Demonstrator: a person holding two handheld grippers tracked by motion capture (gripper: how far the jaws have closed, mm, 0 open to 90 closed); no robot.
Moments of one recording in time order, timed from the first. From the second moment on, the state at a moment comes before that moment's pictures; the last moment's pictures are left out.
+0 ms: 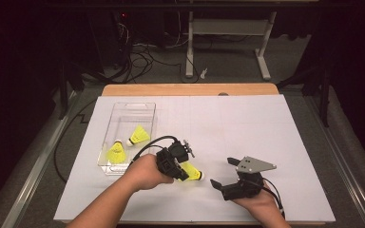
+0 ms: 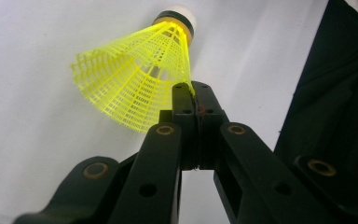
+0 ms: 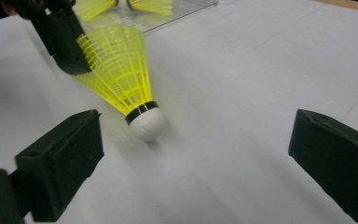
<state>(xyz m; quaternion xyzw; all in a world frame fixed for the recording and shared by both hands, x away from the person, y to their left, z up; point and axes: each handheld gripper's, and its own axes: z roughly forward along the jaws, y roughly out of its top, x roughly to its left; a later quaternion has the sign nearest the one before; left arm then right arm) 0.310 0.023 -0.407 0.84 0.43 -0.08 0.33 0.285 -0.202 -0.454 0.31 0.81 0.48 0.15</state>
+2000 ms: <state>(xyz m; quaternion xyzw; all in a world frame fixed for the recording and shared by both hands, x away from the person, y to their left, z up) 0.319 0.050 -0.375 0.82 0.45 -0.07 0.33 0.275 -0.277 -0.460 0.36 0.75 0.50 0.24</state>
